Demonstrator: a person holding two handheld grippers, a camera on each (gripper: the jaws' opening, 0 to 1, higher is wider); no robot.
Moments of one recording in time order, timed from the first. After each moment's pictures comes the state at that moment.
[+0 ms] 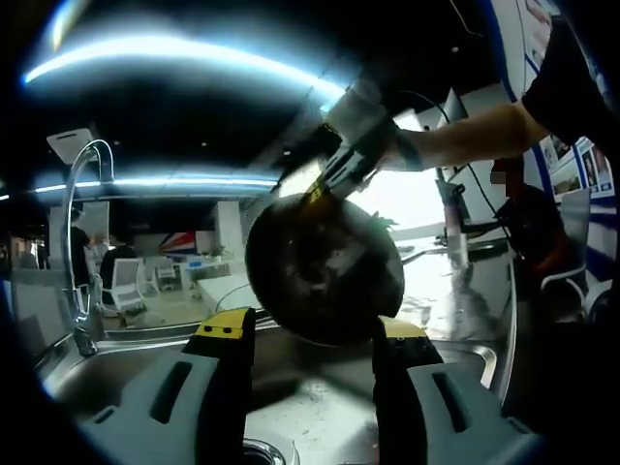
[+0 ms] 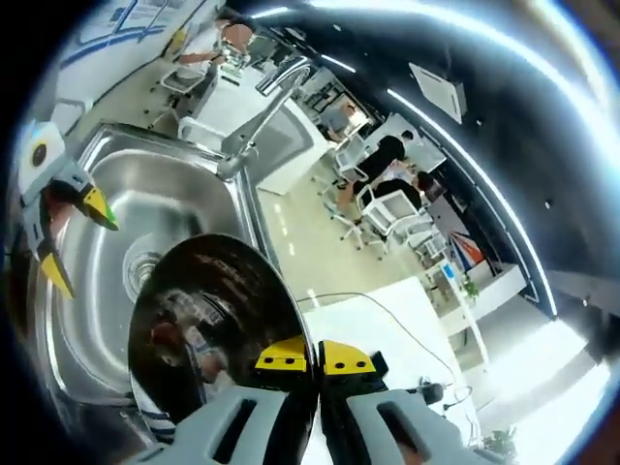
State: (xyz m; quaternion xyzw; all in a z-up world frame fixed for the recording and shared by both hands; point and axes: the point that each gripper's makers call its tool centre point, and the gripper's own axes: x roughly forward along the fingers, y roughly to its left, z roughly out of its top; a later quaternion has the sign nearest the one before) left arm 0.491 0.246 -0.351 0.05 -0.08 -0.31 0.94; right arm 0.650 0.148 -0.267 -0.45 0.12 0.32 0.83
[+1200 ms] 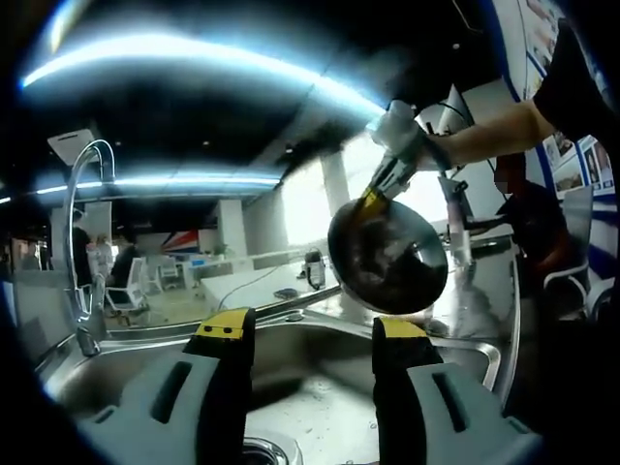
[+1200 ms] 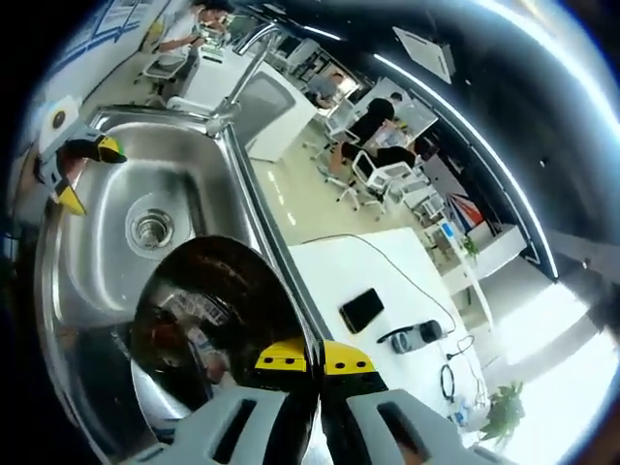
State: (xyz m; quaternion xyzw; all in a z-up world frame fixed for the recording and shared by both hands) left arm 0.493 0.248 -0.353 0.06 -0.08 -0.30 0.95; right arm 0.638 0.039 -0.281 -0.45 0.19 0.28 0.83
